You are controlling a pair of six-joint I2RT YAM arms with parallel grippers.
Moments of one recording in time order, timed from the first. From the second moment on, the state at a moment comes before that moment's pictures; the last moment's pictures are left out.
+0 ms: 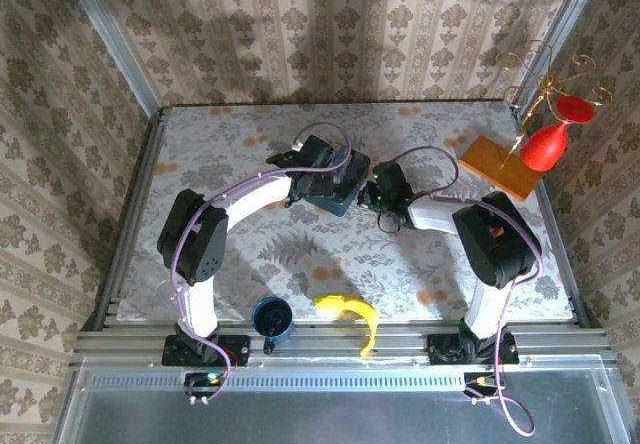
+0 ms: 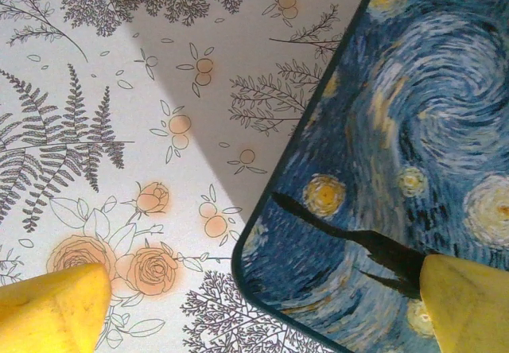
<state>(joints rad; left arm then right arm) -0.69 1.91 1.44 -0.62 -0.32 -0.51 0.43 1.80 0.91 0.14 0.02 0.80</state>
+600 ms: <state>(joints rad) -0.68 1.90 1.43 -0.63 -0.32 -0.51 0.40 1.85 0.86 0.38 0.18 1.02</state>
